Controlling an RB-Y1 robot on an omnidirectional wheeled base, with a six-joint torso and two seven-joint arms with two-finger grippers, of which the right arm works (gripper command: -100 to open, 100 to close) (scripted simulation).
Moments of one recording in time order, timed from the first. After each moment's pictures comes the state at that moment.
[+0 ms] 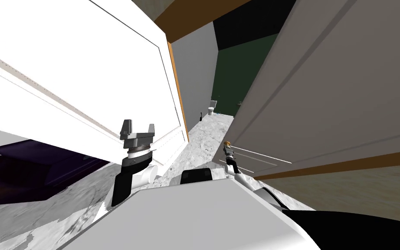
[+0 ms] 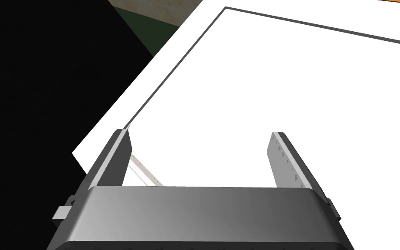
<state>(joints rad) -0.01 -0.34 0.13 -0.69 -0.66 -0.87 -1.45</state>
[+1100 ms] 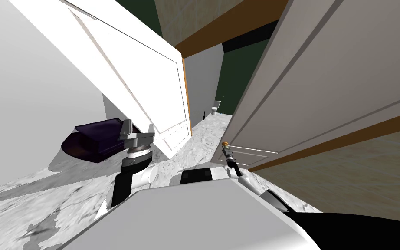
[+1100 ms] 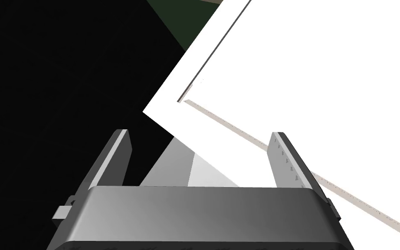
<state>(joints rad) 0.03 -0.41 0.26 -0.73 -0.60 -0.89 -1.59</state>
